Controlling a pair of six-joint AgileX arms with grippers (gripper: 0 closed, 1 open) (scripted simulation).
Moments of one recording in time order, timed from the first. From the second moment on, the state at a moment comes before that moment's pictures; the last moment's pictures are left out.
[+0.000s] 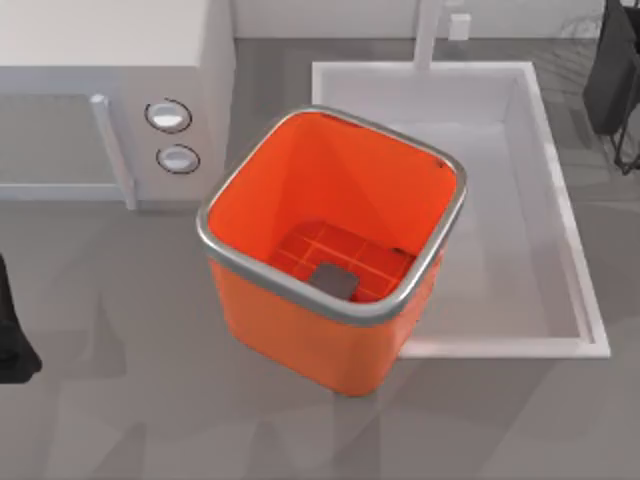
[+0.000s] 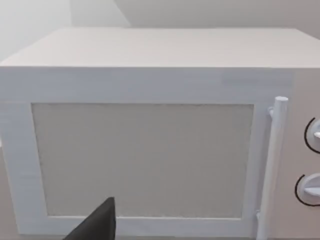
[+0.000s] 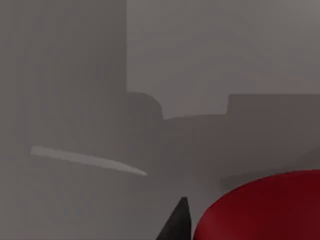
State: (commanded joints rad) left arm 0.00 0.00 0.00 0.00 0.00 0.00; right arm -0.27 2.11 1.45 -0.97 0.01 -0.23
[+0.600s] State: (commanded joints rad) left arm 0.00 0.00 0.00 0.00 0.00 0.00; right arm -0.27 2.01 1.84 -1.47 0.01 -0.24
